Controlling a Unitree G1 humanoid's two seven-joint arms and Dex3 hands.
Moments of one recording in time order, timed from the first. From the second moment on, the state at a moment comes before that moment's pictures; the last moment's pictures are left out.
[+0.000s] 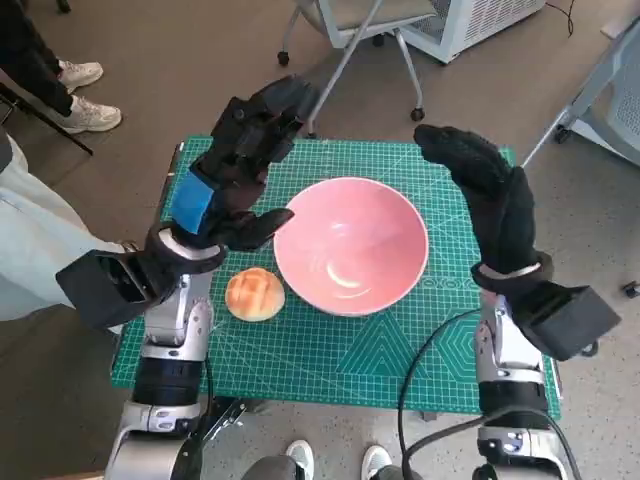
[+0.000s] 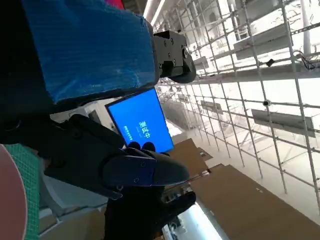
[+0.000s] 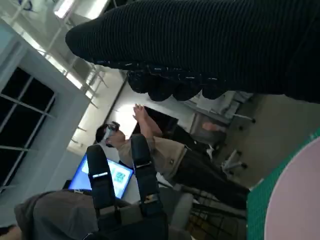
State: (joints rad) left arm -0.62 0.15 0.10 0.31 -0.35 -0.44 -0.58; right arm -0.61 -0.12 -0.12 0.50 0.22 -0.67 0.45
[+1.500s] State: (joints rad) left arm -0.19 0.56 0.25 -0.44 0.44 0.49 -0.38; right arm -0.61 -0.08 -0.12 0.54 0.27 -0.68 0.44
